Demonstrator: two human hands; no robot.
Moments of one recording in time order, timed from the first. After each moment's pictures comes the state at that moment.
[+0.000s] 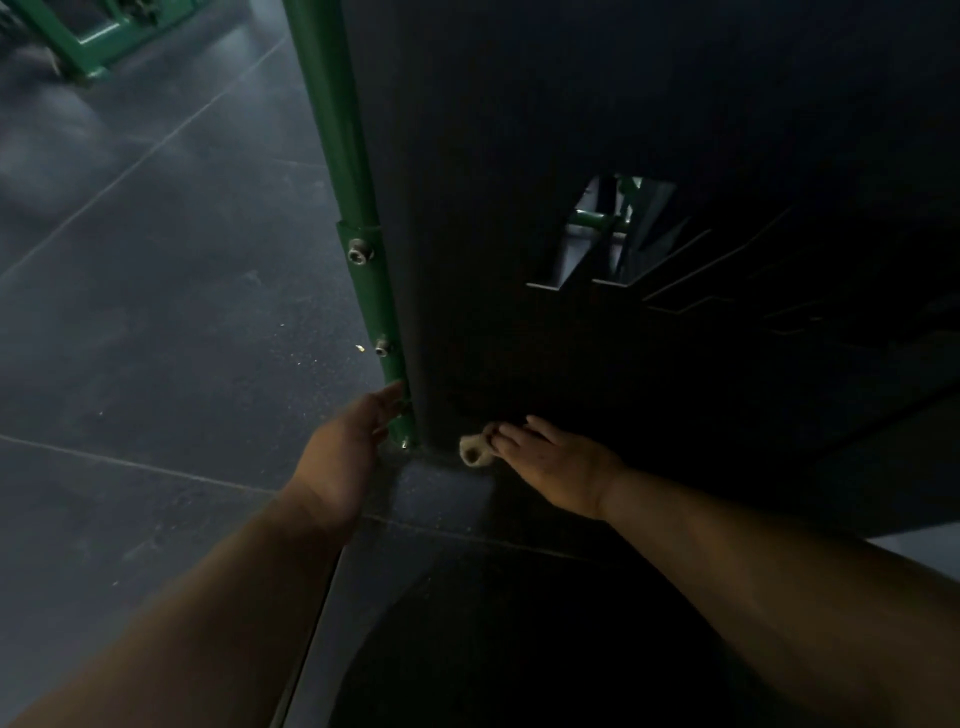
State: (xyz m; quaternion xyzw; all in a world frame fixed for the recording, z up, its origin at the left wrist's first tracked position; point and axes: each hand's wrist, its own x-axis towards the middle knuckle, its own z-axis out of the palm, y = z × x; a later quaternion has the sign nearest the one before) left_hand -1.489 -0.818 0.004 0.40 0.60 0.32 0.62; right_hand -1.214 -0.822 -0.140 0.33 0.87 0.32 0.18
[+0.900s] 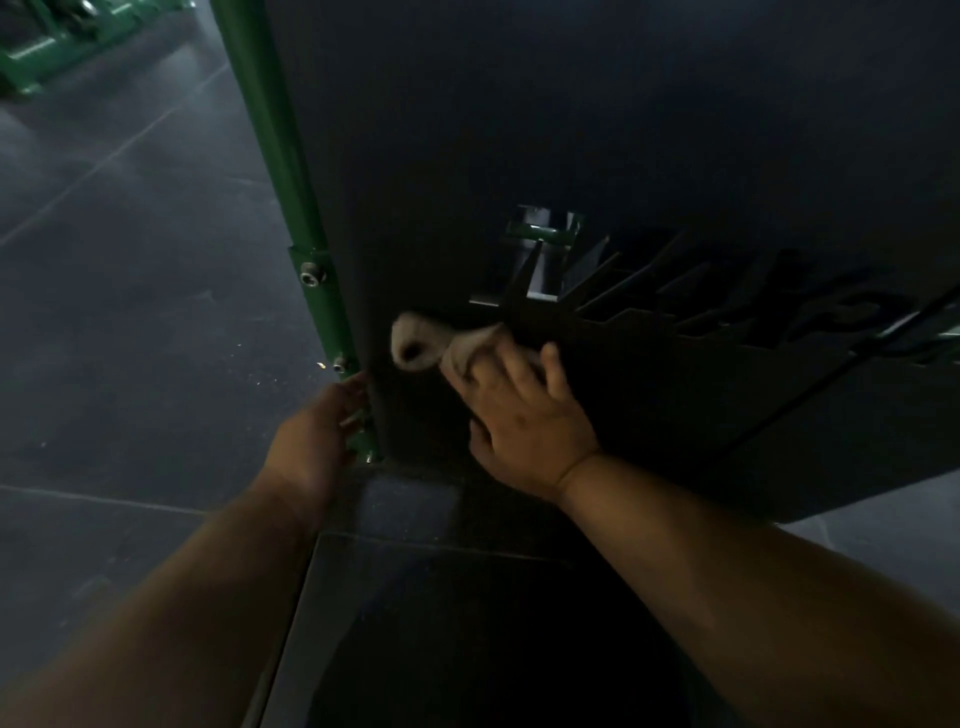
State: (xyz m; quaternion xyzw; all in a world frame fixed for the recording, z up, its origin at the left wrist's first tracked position) left_hand -1.472 -0.804 0.010 0.34 0.59 0.36 0.63; right_hand -1.240 -0.837 -0.028 0.57 0.77 0.27 0.01
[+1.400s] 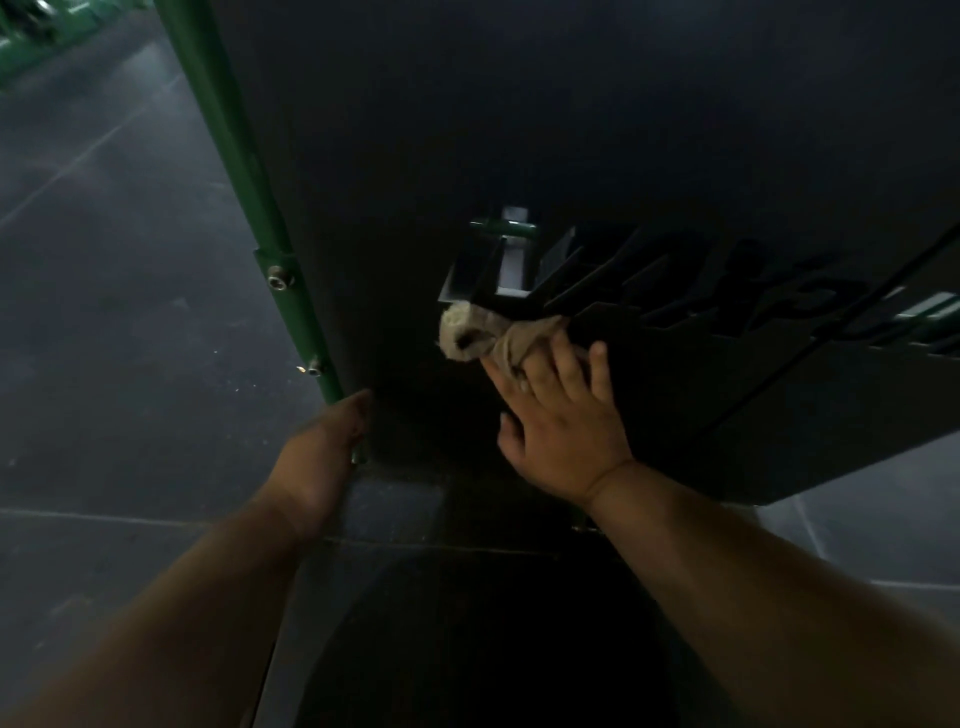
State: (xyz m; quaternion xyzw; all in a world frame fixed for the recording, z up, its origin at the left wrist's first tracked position) left_hand -1.466 -0.820 0.005 0.44 0.58 0.29 0.62; right_hand -1.202 -0.864 -0.015 0.63 0.72 0.28 -0.02
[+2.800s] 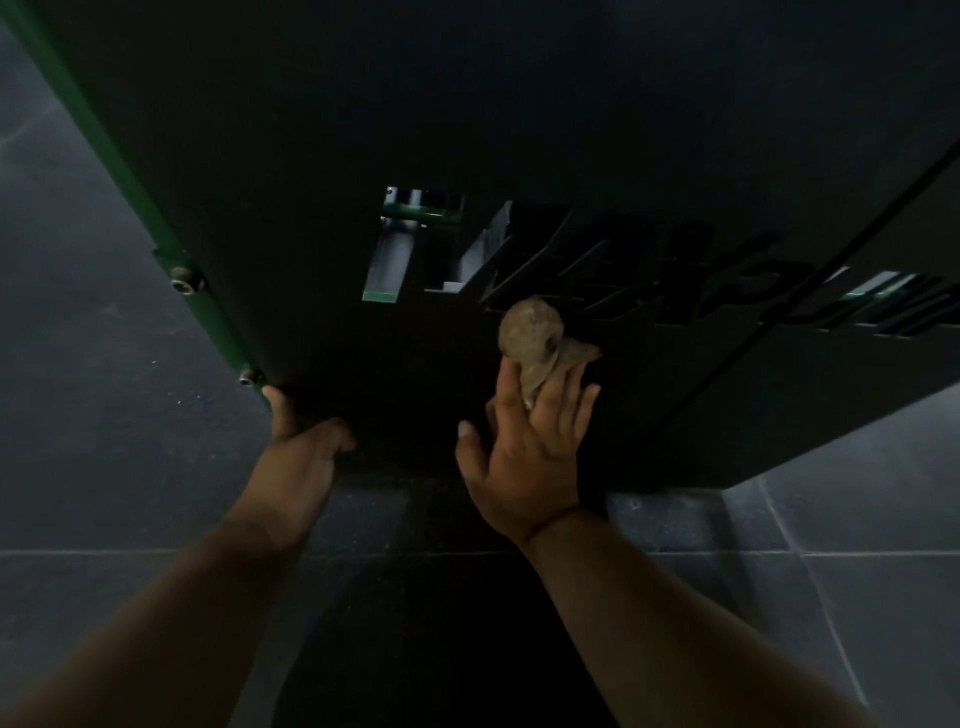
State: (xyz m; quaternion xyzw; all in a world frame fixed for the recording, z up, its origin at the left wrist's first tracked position) left_hand -1.426 -0.813 -0.012 0.49 0.53 0.32 0.61; right_hand -1.216 -0.888 -0.050 0.77 0.57 0.15 -0.26
